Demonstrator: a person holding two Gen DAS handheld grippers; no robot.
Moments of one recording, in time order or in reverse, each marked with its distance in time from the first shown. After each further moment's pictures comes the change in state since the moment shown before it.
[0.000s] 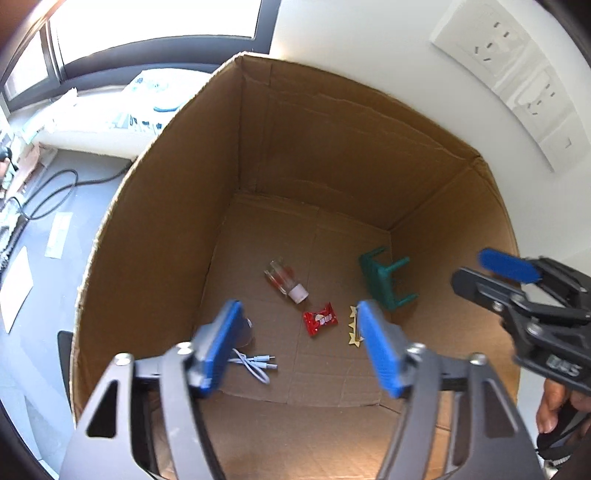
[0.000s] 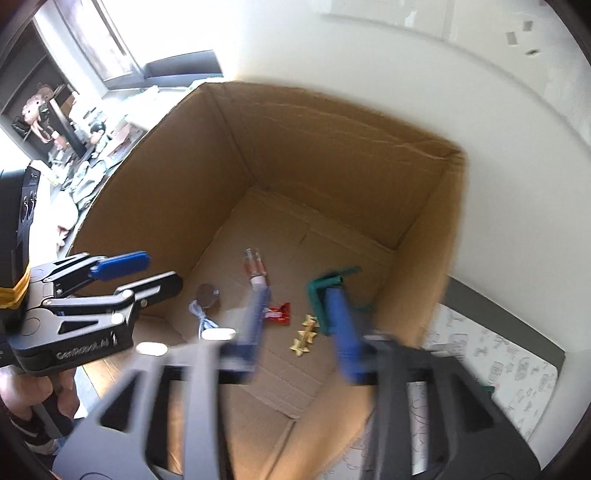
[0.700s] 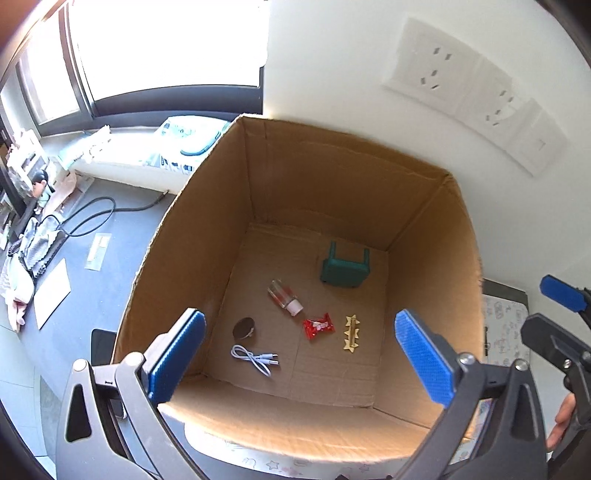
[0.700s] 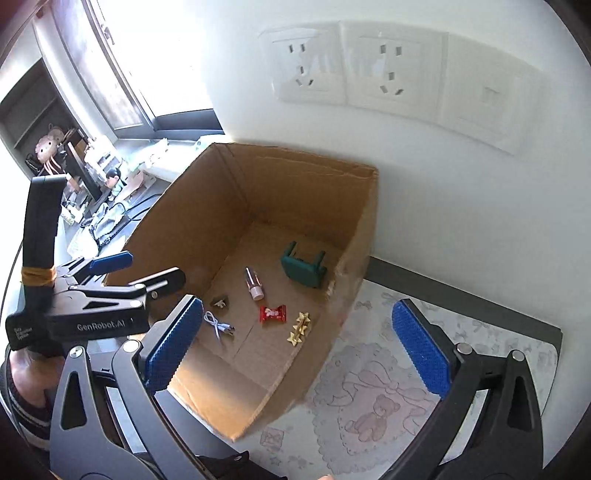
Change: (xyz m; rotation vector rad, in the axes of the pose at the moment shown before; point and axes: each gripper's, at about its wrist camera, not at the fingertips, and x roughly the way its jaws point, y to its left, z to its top) left arm -0.060 -0.044 -0.020 0.010 -0.128 0.122; right arm -0.093 -0.025 -0.049 0.071 -0.179 0.030
